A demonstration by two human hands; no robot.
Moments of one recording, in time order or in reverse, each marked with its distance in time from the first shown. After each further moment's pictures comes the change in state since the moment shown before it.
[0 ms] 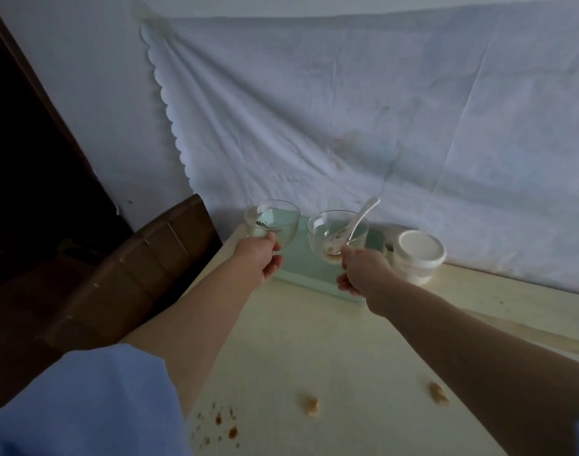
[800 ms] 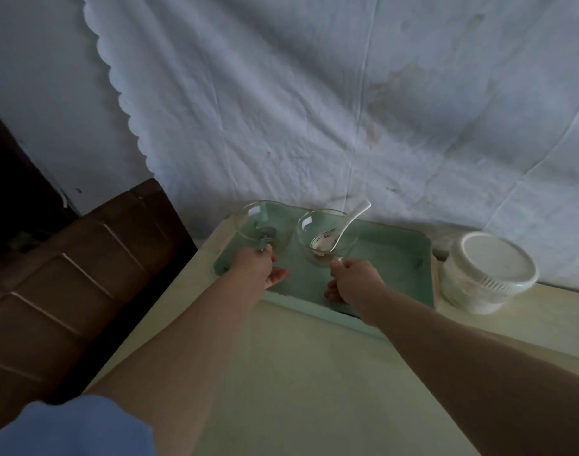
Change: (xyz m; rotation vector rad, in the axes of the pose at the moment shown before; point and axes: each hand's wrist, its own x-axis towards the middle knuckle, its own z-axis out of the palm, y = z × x) left_hand 0.171 -0.035 0.028 -0.109 -0.021 -0.061; right_hand 0.169 0.050 0.085 -0.079 -0.021 0.049
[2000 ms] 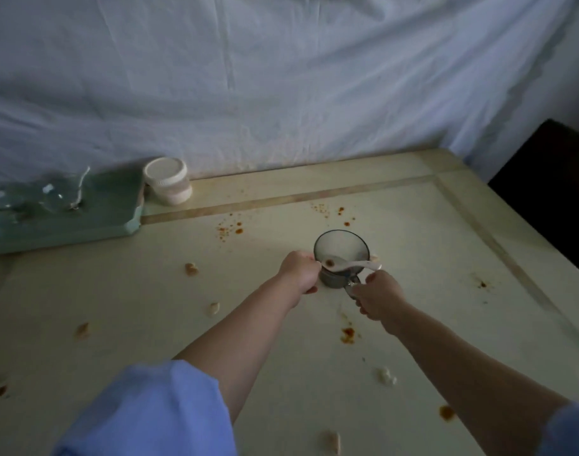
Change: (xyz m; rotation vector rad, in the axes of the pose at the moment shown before) left_hand -0.471 -0.249 0.275 0.746 -0.683 0.106; right_hand -0.379 0.286 -0.407 0.008 0.459 0.420
